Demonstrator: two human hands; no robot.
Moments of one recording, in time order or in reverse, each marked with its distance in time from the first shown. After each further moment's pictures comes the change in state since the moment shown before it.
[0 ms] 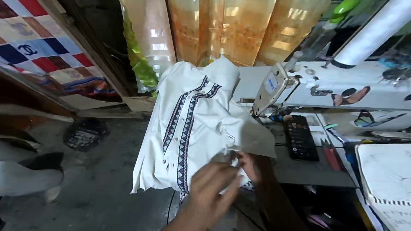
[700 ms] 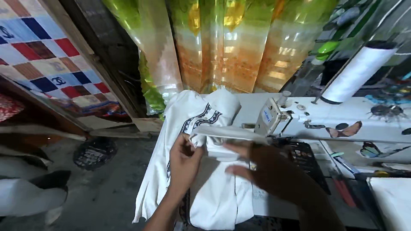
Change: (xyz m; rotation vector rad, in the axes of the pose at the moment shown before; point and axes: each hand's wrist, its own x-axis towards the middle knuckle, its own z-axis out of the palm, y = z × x) left_hand 0.094 -0.052 -0.033 -0.197 0.241 -0.357; right_hand 0.027 -0.111 -0.005 -0.931 -0.470 -0.824
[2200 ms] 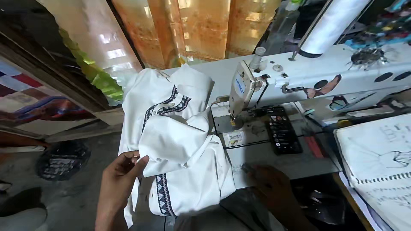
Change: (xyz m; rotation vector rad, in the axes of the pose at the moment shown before) left_hand -0.016 -0.045 -0.091 0.354 -0.152 -0.389; right_hand -0.201 0.083 0.106 -0.451 0.331 0.230
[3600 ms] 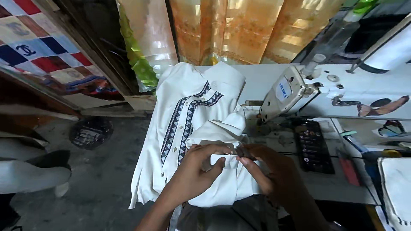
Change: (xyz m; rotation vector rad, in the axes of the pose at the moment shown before) left_hand -0.020 0.056 0.063 -0.007 -0.412 0.473; right_hand 0.155 -0.078 -0.030 0.727 -0.076 -0.124
